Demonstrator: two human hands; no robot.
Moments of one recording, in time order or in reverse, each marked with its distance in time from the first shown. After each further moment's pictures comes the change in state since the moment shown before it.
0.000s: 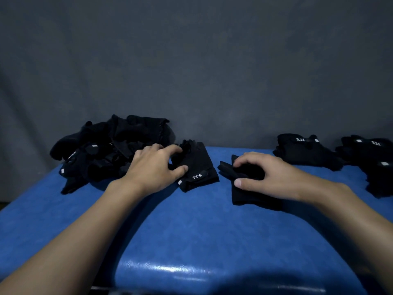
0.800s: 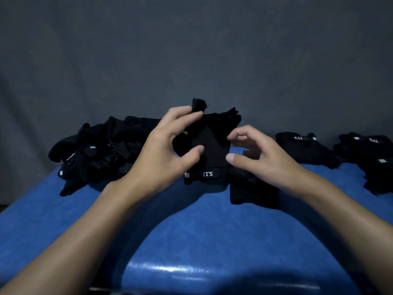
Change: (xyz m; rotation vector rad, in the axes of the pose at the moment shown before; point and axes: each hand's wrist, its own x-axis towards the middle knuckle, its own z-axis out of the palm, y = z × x) left_hand -0.021 0.042 -0.032 -0.619 0.388 0.483; right_hand 0.001 -0.035 -0.005 0.452 0.185 -0.126
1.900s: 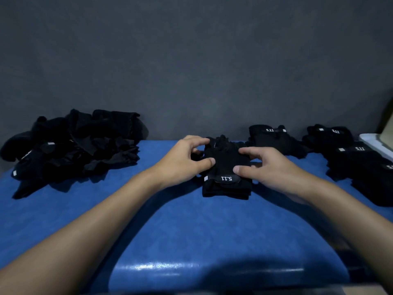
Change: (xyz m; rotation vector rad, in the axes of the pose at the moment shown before) left_hand 0.014 -0.013 0.087 -0.173 -0.380 -0.406; right_hand -0.043 0.013 -0.033 0.093 0.044 0.401
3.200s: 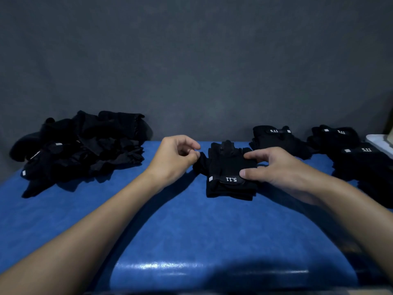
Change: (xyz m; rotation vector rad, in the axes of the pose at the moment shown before) left_hand -0.011 -0.006 -0.011 -0.186 0.228 -0.116; right_hand -0.006 -0.010 -0.004 -0.003 0.008 0.120
